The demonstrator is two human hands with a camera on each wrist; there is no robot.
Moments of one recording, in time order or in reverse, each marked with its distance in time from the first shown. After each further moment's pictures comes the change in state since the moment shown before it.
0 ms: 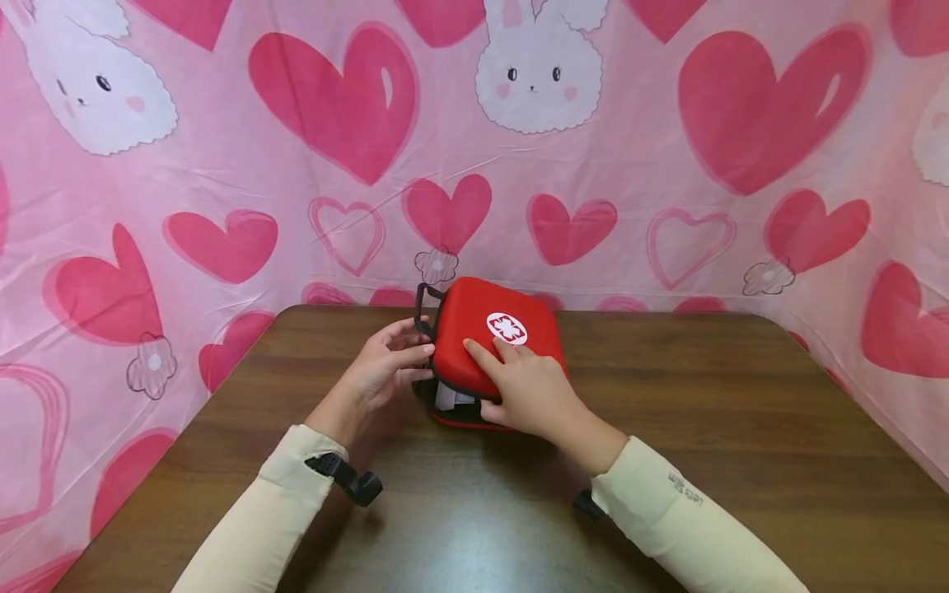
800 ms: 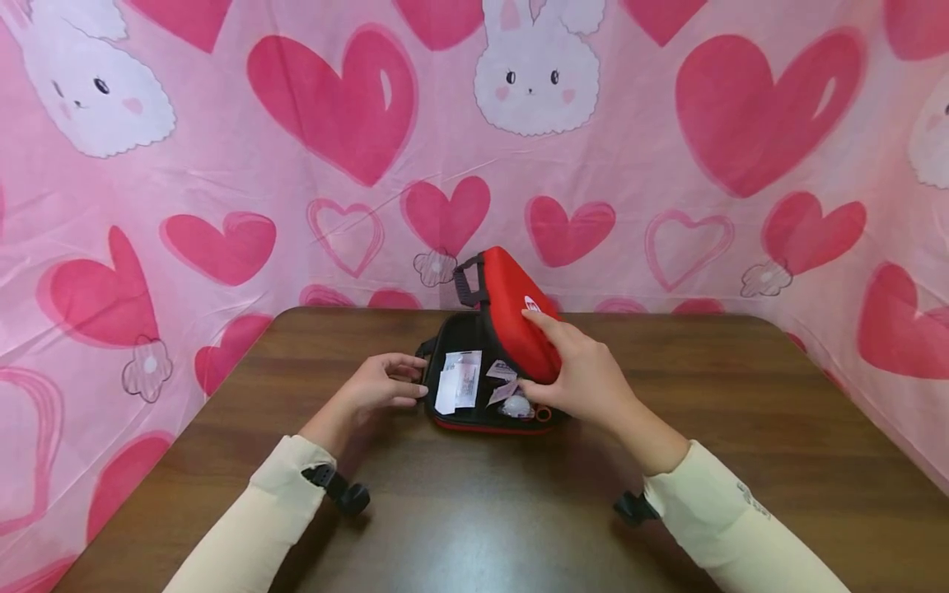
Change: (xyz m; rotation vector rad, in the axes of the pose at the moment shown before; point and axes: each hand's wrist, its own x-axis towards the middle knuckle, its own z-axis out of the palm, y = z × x) left_hand 0.000 -0.023 -0.025 0.450 0.031 -0.171; right_hand -0.029 0.040 -0.027 0.379 0.216 0.188
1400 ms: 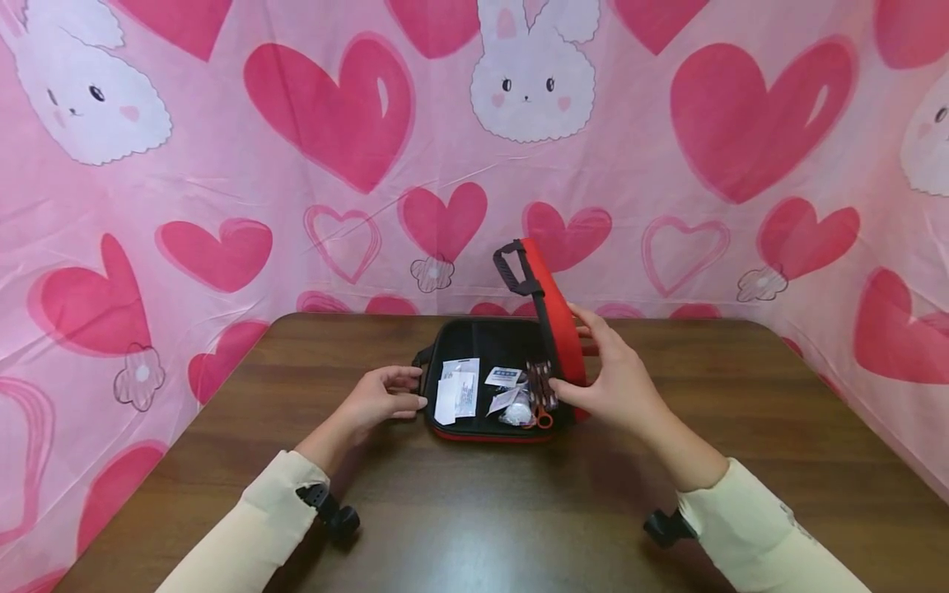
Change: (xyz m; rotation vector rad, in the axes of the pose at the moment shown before) left_hand -0.004 -0.011 0.006 0.026 0.020 0.024; right_hand -0.015 0.025 -0.023 0.242 0.020 0.161
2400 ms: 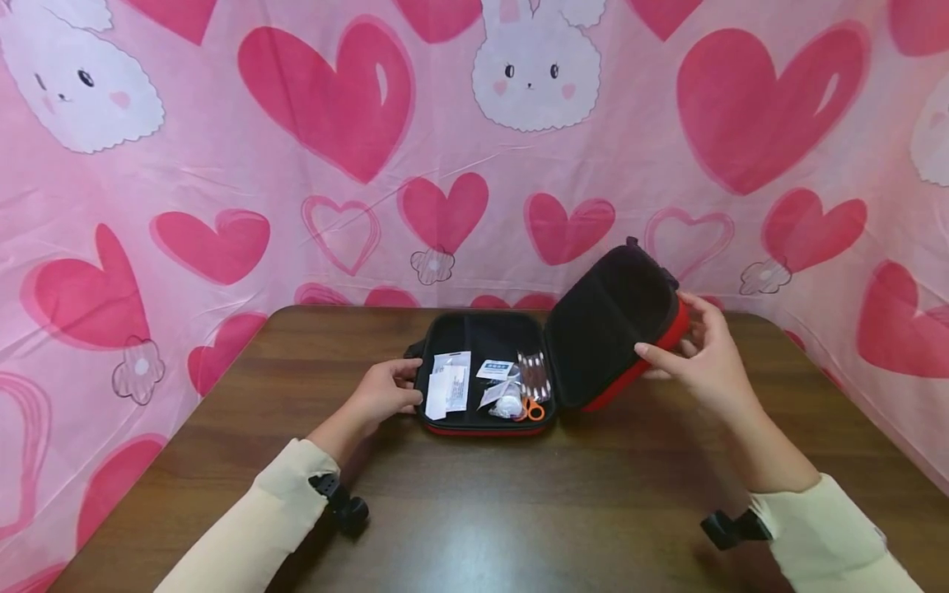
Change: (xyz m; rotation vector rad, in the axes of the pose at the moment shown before) left_hand 0.012 -0.002 0.008 0.125 0.084 -0.031; right_hand -0.018 0.045 -0.060 0.677 0.159 0.317
